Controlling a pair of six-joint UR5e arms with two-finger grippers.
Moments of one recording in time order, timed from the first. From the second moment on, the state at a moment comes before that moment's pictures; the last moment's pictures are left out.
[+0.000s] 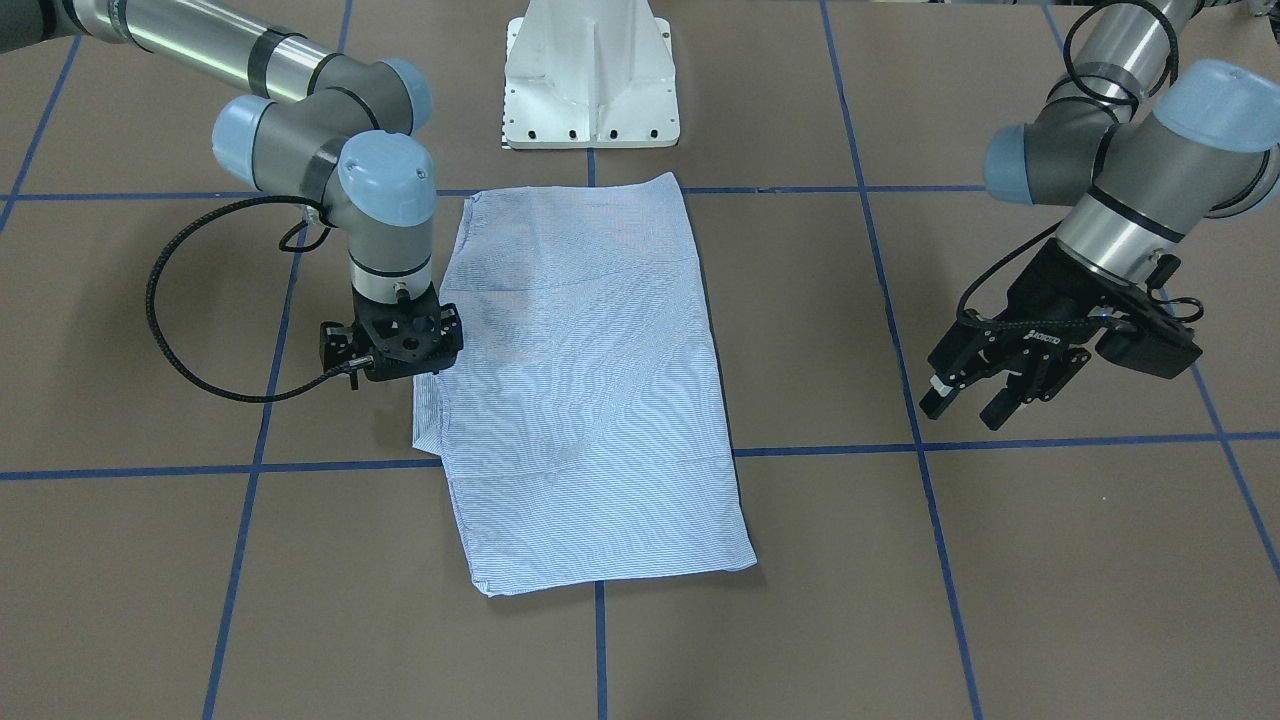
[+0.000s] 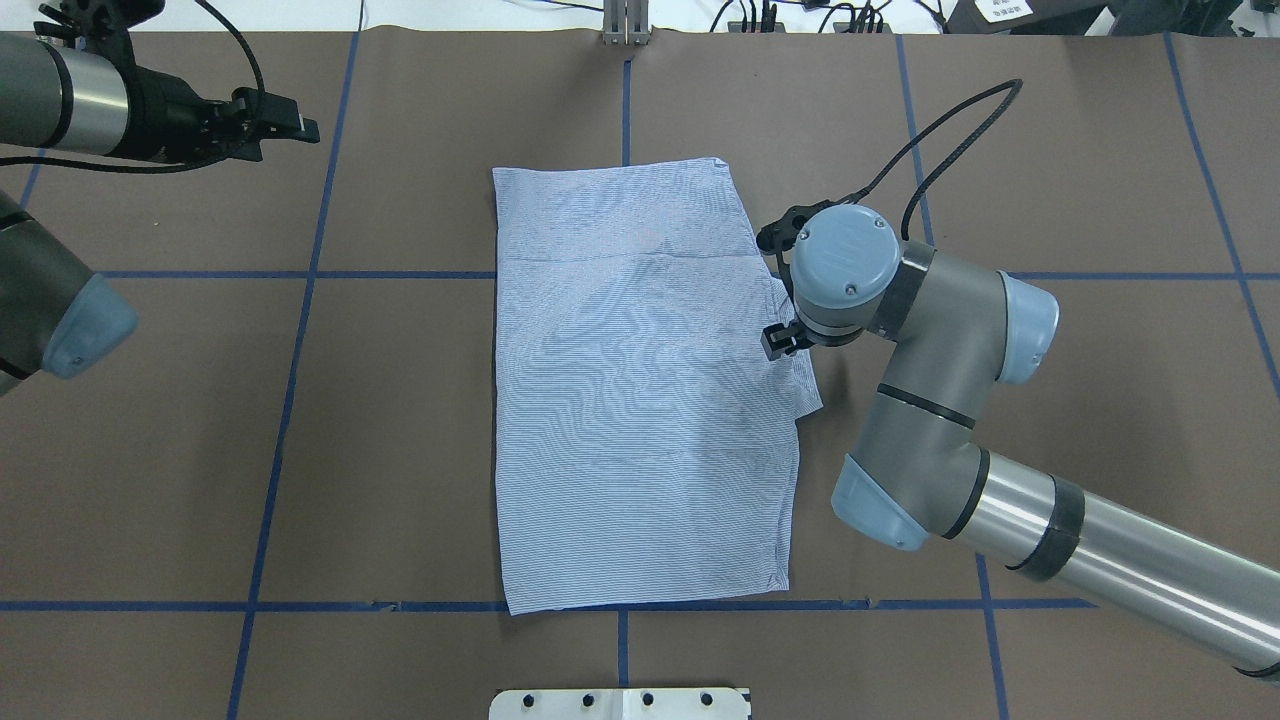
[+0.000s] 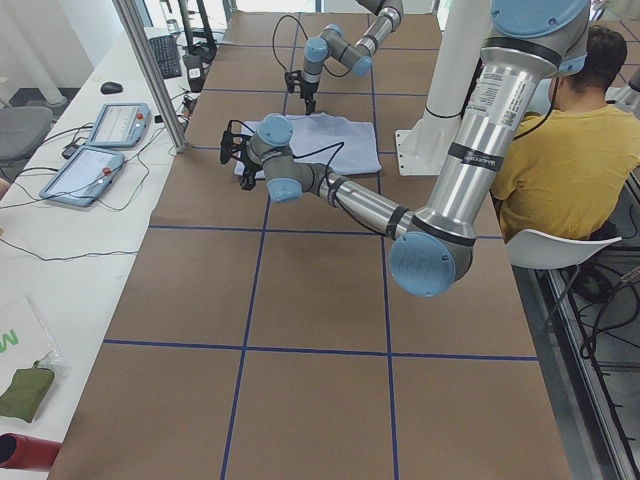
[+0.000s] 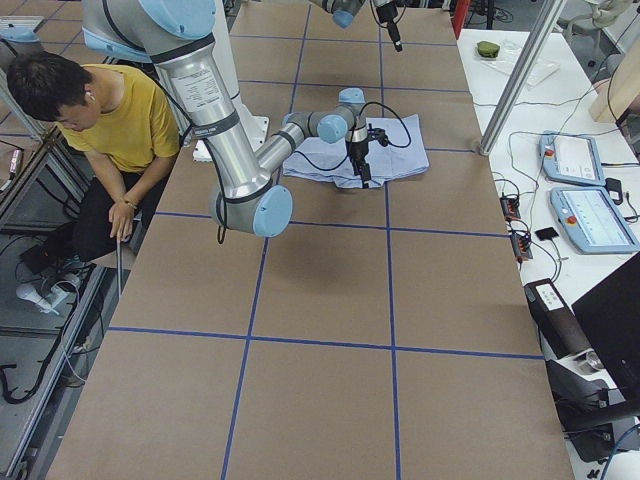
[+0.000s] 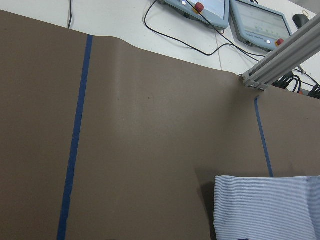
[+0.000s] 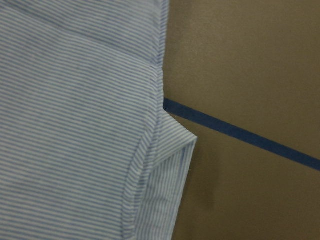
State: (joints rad) left arm -1.01 -1.91 -1.62 -2.41 -2.05 -1.21; right arm 0.59 -1.04 1.66 -1.62 1.70 0.78
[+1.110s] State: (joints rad) left arm -1.01 -1.90 -1.65 -2.40 -2.04 -1.21; right arm 0.26 -1.19 2.00 -1.58 1.52 2.18
